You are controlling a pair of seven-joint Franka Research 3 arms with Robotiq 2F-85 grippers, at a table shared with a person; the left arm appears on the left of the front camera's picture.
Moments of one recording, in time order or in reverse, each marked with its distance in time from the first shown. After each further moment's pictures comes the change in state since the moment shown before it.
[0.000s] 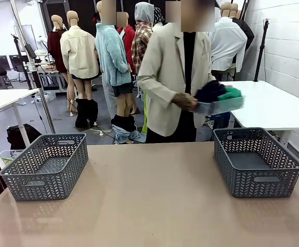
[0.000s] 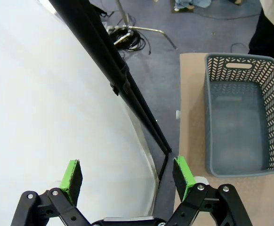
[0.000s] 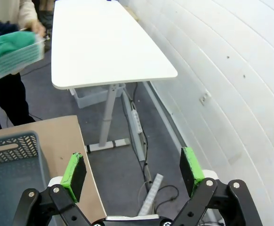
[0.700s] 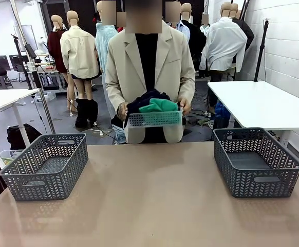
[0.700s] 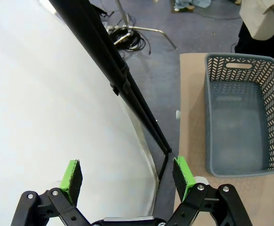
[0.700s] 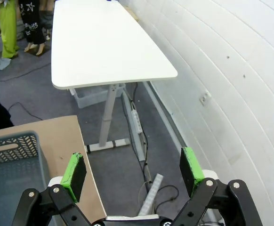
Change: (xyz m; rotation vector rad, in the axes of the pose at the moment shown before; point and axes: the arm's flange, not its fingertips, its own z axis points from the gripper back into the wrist) left arm 0.000 0.000 0.000 0.000 0.000 0.000; right arm 0.000 0.000 0.000 0.000 0.000 0.000
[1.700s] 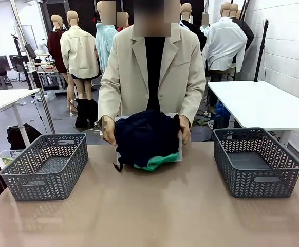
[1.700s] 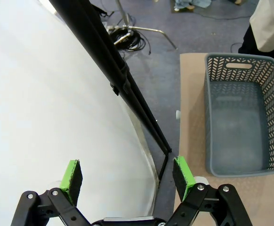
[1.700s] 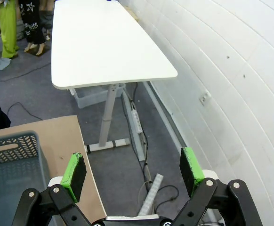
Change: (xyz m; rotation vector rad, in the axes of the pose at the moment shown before) left arm 0.000 0.000 0.000 0.000 0.000 0.000; right arm 0.000 0.000 0.000 0.000 0.000 0.000
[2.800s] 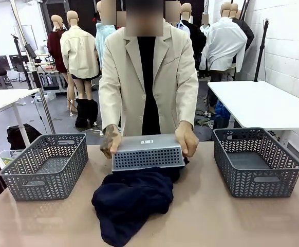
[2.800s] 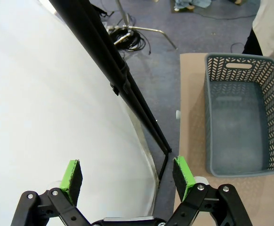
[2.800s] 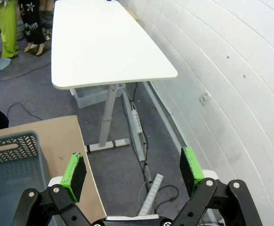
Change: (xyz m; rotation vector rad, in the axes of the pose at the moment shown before) left arm 0.000 0.000 0.000 0.000 0.000 0.000; right arm 0.000 0.000 0.000 0.000 0.000 0.000
